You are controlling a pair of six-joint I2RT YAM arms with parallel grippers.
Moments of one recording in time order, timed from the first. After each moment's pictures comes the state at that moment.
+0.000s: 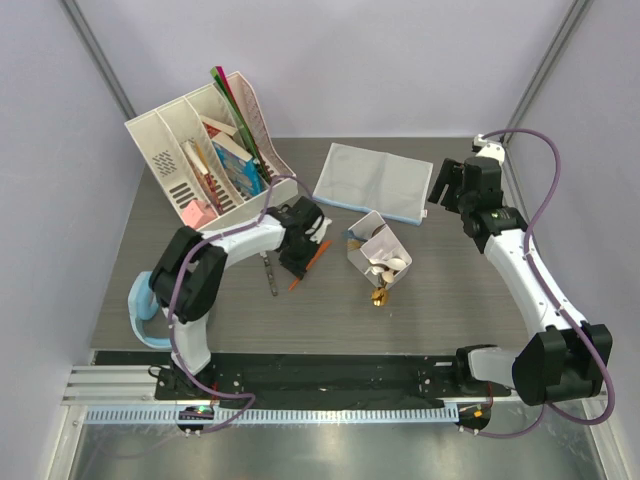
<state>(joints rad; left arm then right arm) -0.66 1.90 1.28 -0.65 0.08 -0.09 0.11 1.23 1.07 -0.35 0.21 0.32</state>
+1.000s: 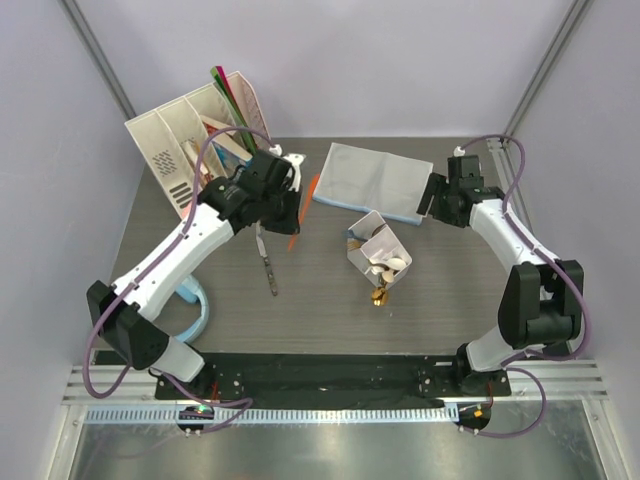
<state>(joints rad) -0.63 1.50 1.53 -0.92 0.05 -0.32 0.08 1.53 1.16 -0.51 0.06 0.38</state>
